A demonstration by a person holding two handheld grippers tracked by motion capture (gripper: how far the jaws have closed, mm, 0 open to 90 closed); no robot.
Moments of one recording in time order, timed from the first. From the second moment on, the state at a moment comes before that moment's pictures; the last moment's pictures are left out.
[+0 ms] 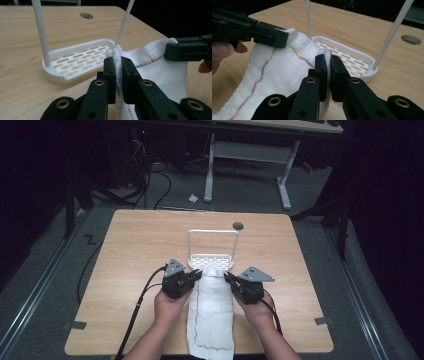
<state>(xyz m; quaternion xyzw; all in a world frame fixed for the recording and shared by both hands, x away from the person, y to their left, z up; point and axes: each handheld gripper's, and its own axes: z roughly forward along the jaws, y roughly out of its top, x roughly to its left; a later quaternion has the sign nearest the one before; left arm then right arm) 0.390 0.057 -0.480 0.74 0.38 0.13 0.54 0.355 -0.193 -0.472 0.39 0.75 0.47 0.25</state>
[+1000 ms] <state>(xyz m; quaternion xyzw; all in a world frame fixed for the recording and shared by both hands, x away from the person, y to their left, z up) 0.391 0.076 -0.367 0.69 0.33 0.22 0.61 0.367 -0.177 -0.360 0.34 0.70 0.54 0.32</state>
